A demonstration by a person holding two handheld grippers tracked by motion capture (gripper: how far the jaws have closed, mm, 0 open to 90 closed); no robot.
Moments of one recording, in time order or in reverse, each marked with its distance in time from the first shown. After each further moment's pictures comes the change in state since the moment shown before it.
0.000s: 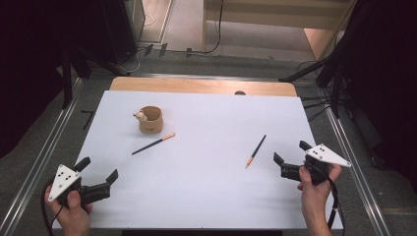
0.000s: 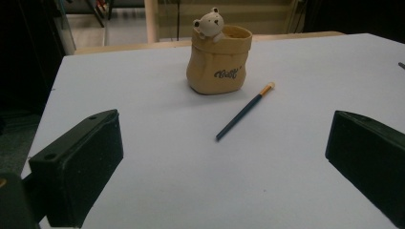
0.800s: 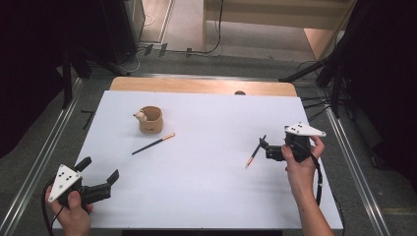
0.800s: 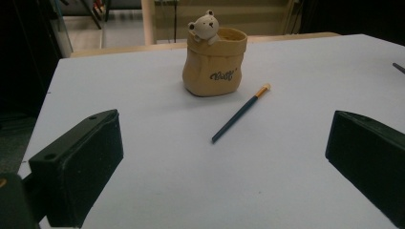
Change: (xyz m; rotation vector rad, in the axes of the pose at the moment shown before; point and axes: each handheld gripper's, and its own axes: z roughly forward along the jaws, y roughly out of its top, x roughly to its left) left arm -0.002 0.001 0.000 -0.005 -0.009 0.006; right arm 0.010 0.042 0.052 0.148 0.012 -0.049
